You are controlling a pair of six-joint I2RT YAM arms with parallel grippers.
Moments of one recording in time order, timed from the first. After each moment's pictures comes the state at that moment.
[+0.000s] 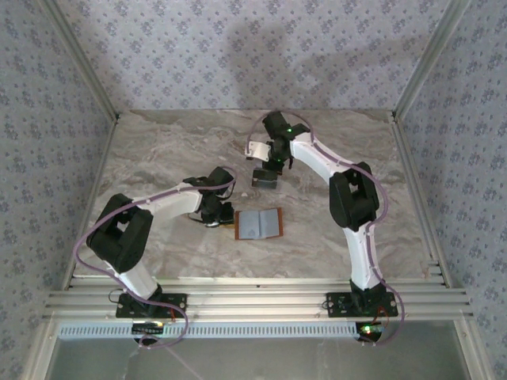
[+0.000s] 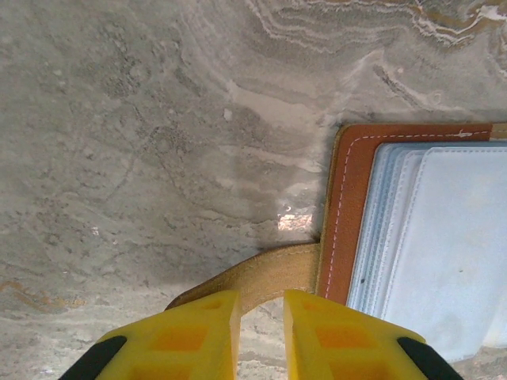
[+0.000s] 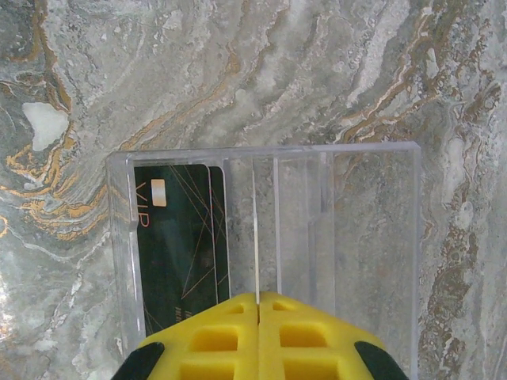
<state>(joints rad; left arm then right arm) -0.63 1.67 1.00 -0.66 0.16 -0.71 0.50 2.17 1.87 -0.85 -0.13 -0.92</state>
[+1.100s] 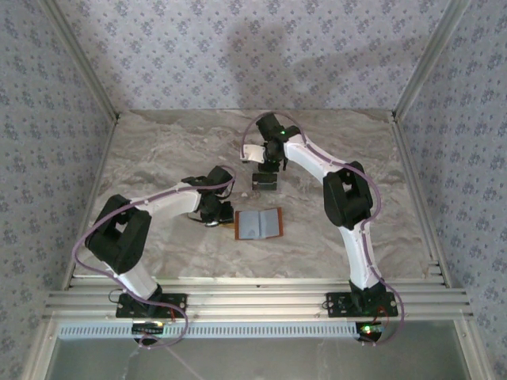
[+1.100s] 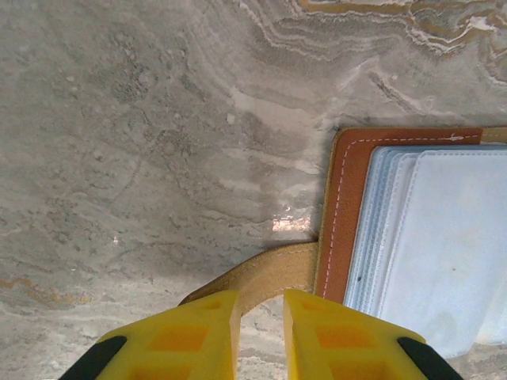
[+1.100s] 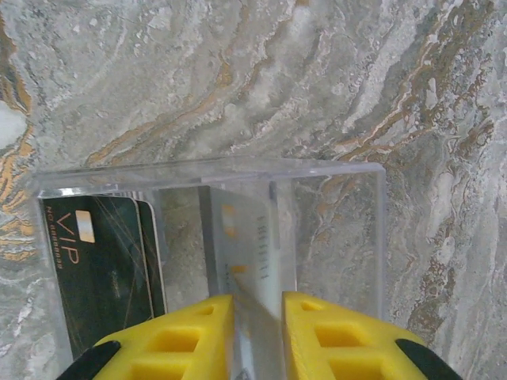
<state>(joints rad) -0.63 1.66 1.00 -0.66 0.16 -0.71 0.53 2.22 1.90 -0.80 -0.07 -1.00</state>
